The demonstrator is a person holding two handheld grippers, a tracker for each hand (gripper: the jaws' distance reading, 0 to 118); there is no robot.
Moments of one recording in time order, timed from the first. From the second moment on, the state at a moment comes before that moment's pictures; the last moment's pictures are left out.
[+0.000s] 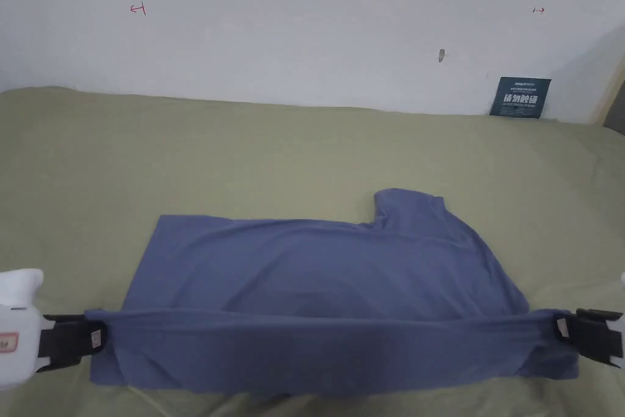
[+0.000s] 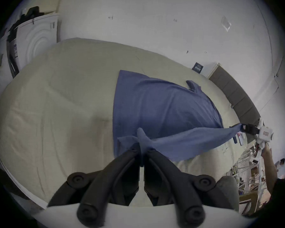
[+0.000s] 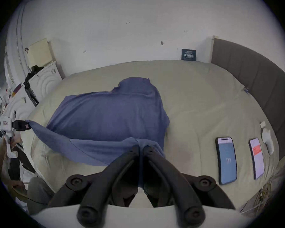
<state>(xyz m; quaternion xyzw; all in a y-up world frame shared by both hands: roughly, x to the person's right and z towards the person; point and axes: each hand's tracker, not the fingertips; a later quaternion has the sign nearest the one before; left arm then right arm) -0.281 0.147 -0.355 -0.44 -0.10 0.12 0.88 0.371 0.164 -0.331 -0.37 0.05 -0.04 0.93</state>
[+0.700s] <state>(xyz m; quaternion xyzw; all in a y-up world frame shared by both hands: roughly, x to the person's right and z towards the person) -0.296 0.139 -0.384 -0.42 0.00 0.07 0.90 0.392 0.148 -0.352 -0.33 -0.01 -0.08 0.94</state>
